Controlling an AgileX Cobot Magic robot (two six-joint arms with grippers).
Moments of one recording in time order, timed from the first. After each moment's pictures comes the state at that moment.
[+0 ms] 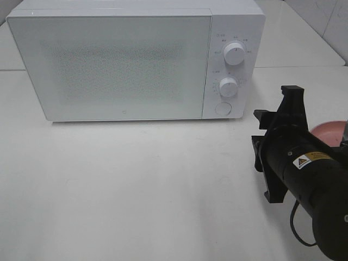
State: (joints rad) left arm 0.06 -0.01 -0.50 -0.19 1.04 0.15; right arm 0.93 1.62 -0.33 1.04 -1.11 1.26
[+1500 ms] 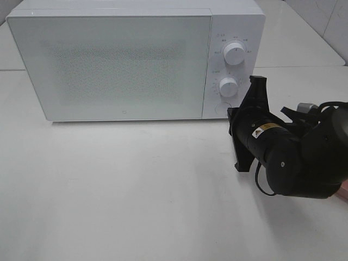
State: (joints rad) left arm 0.06 -0.01 -0.50 -0.19 1.04 0.15; right arm 0.63 1.93 -0.58 0.63 -1.02 1.47
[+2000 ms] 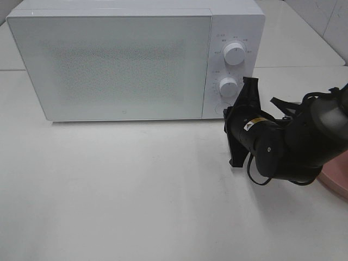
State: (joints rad) left arm 0.06 -0.01 -0.50 -0.19 1.04 0.15; right arm 0.57 2.02 -0.68 0.59 -0.94 1.49
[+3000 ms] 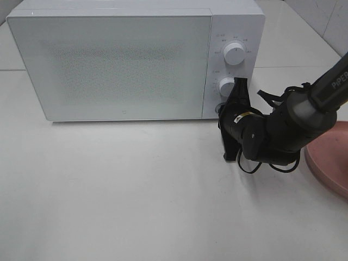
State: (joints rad) left arm 0.06 -0.01 -0.50 -0.19 1.04 0.15; right arm 0.50 2.15 -0.85 0.57 -0.85 1.46
